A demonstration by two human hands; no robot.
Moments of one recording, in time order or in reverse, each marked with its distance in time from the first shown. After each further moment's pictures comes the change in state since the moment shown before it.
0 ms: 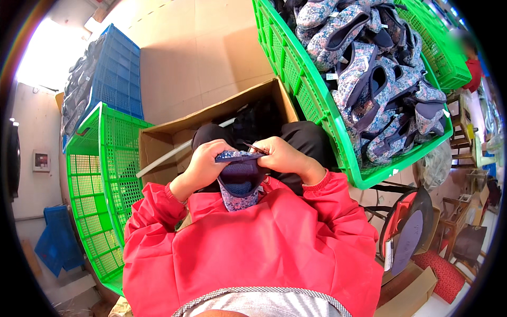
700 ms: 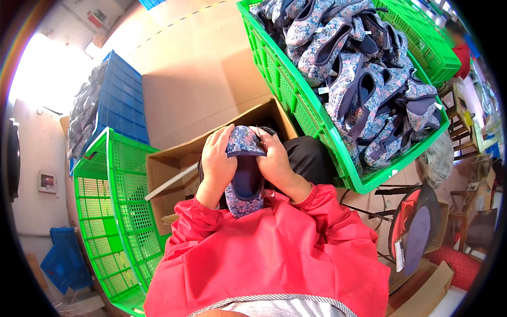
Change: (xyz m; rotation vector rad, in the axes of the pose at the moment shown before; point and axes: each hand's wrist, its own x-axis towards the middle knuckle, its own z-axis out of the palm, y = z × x) left_hand 0.045 0.020 0.012 0.438 0.515 0.131; right_hand 0.032 -0.002 0.031 -0.243 0.806 -0.370
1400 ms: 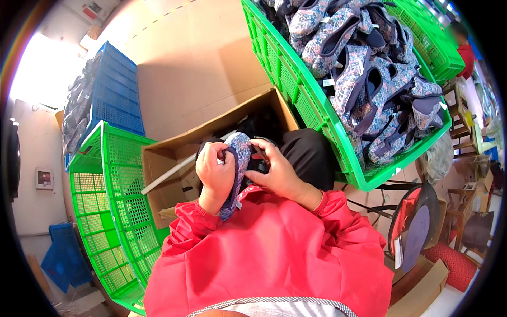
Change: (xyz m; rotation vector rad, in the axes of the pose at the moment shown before) left_hand -0.032 0.002 0.011 -0.107 0.308 -0.133; right_hand -0.032 -0.007 -0.019 0.198 -0.374 0.165
